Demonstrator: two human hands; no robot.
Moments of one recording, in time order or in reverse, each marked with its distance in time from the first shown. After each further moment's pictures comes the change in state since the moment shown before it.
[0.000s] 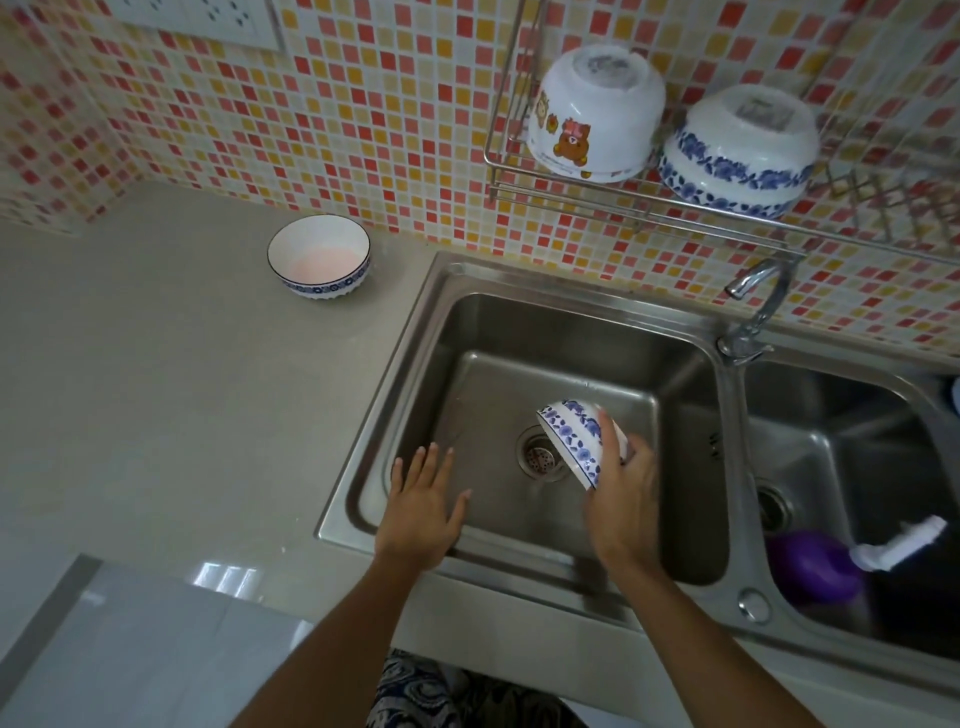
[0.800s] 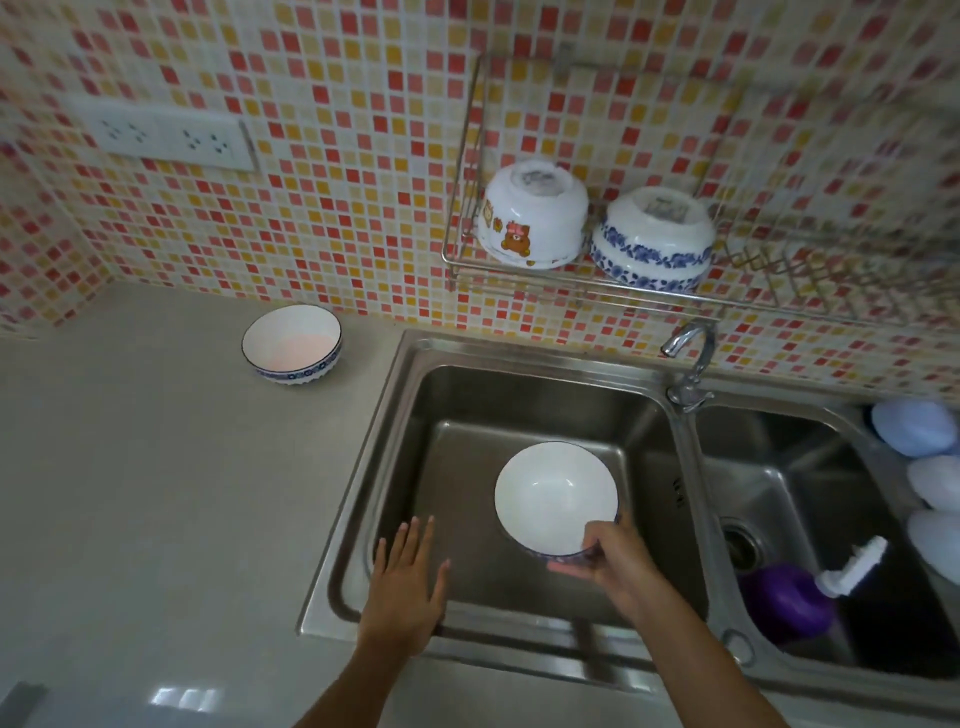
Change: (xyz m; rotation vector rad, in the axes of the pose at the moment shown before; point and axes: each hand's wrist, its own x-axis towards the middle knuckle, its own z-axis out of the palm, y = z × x) left_hand -0.004 -0.002 -0.002 -0.100 -0.037 0.005; right_hand 0.017 0.003 -0.037 1.429 -0.406 0.818
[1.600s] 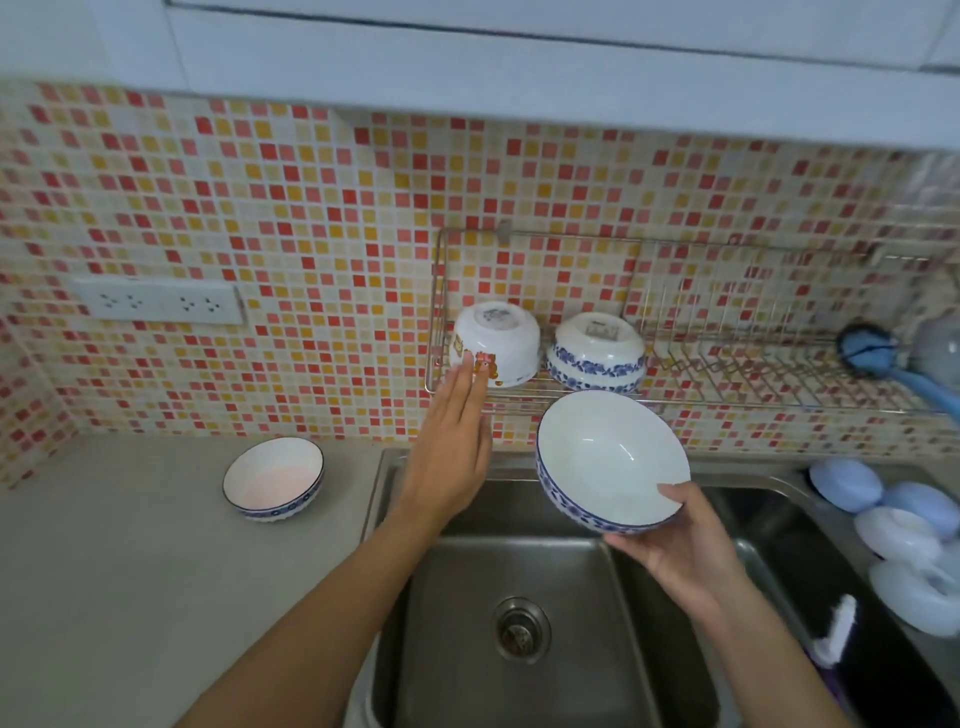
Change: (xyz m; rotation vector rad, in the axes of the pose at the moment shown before) left_hand 0.112 0.144 -0.242 -0.079 0.668 0.610; right_hand -0.099 -0.127 0.026 0.331 -0.249 -0.393
